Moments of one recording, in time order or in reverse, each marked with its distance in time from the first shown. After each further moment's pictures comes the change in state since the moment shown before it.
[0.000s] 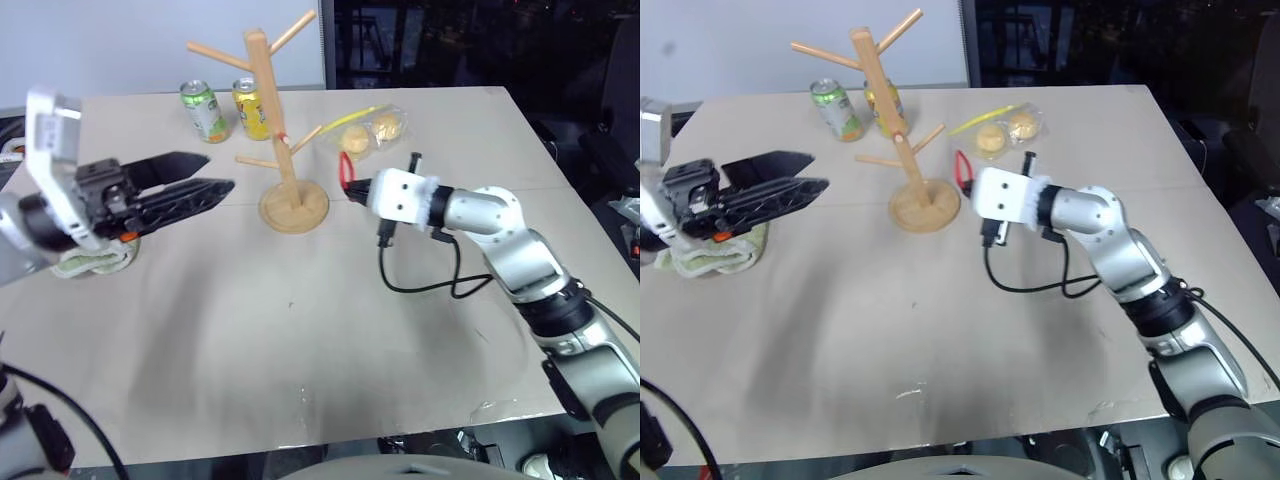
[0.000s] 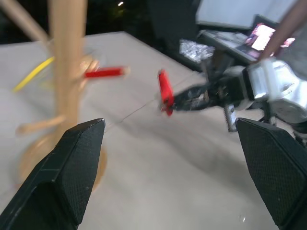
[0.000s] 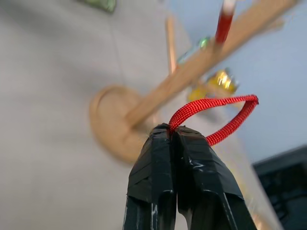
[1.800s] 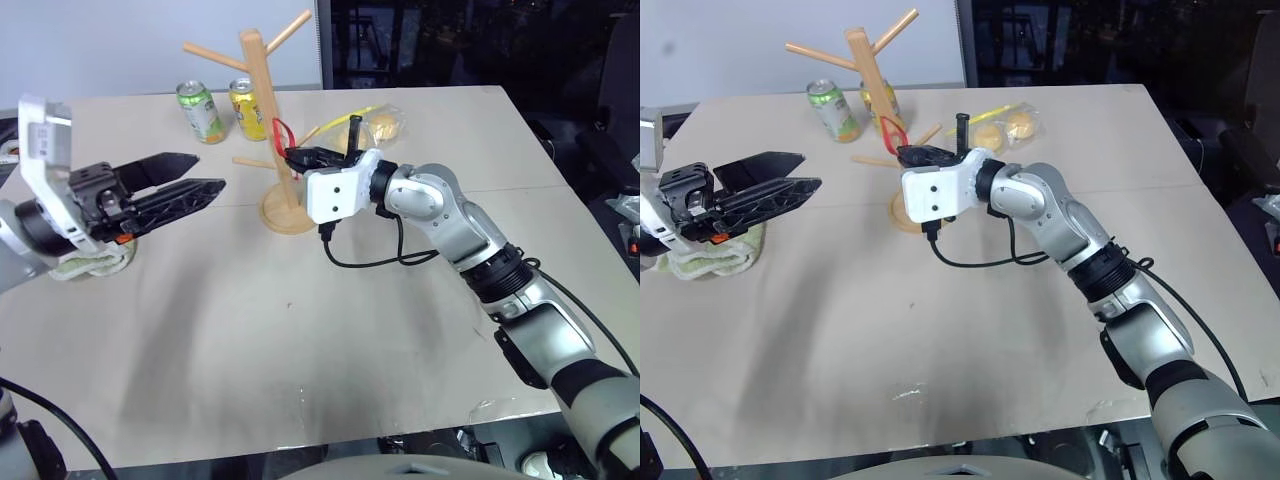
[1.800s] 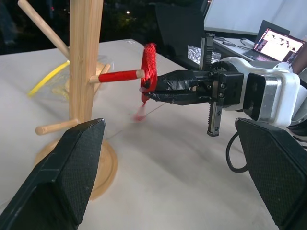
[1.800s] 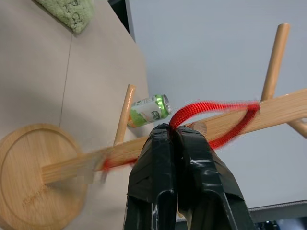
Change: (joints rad) left arm 0.005 0.009 -0.044 0.030 -0.001 -0.125 0.009; right arm -0.172 0.164 0.046 0.310 -0.293 -0.366 -0.161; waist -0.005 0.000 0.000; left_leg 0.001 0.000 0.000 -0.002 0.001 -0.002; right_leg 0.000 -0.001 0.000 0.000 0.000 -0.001
